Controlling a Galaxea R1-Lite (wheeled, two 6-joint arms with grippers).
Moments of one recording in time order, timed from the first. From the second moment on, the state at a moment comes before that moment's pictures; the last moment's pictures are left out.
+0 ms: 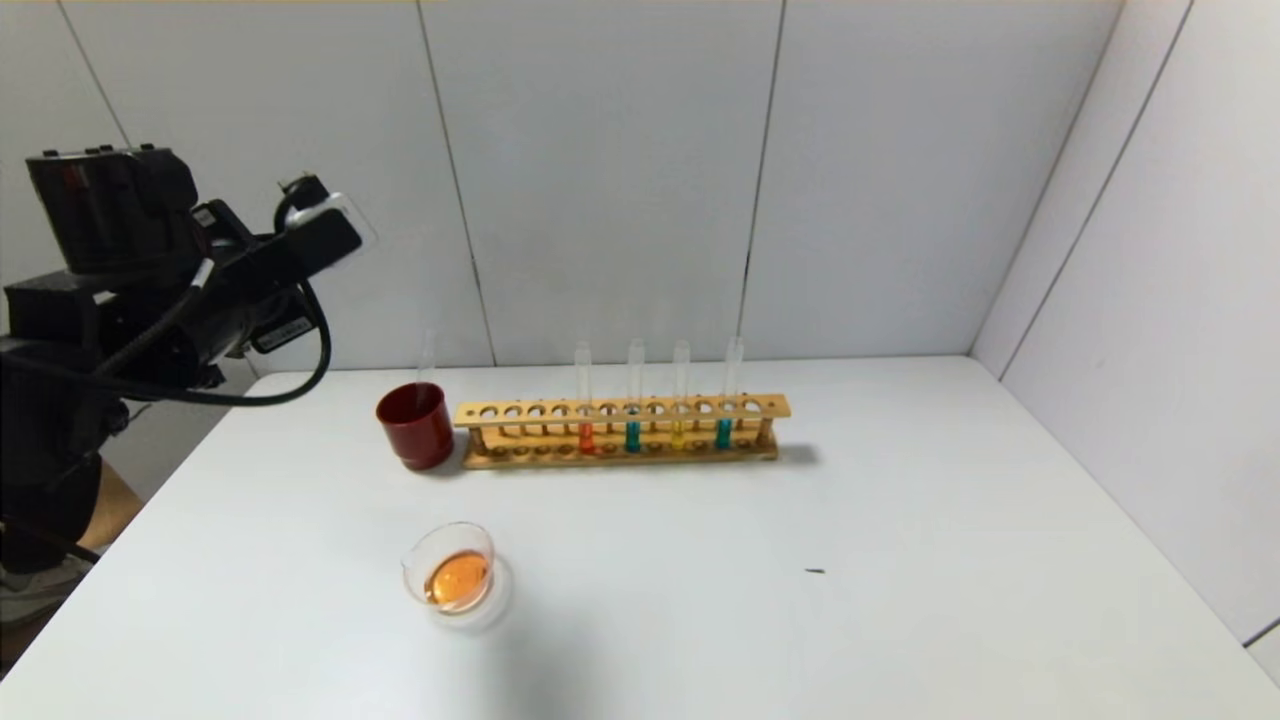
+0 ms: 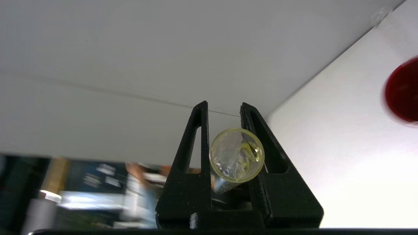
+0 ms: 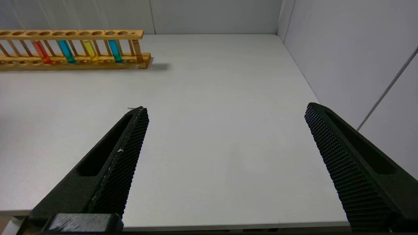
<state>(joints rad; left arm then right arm) -0.13 1.64 -1.00 -0.56 0.37 1.03 0.00 0.00 0.00 0.00 0.00 0.00</state>
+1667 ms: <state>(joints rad) -0.02 2.04 -1.16 -0.61 -0.09 0.13 0.00 0.00 0.00 0.00 0.00 0.00</state>
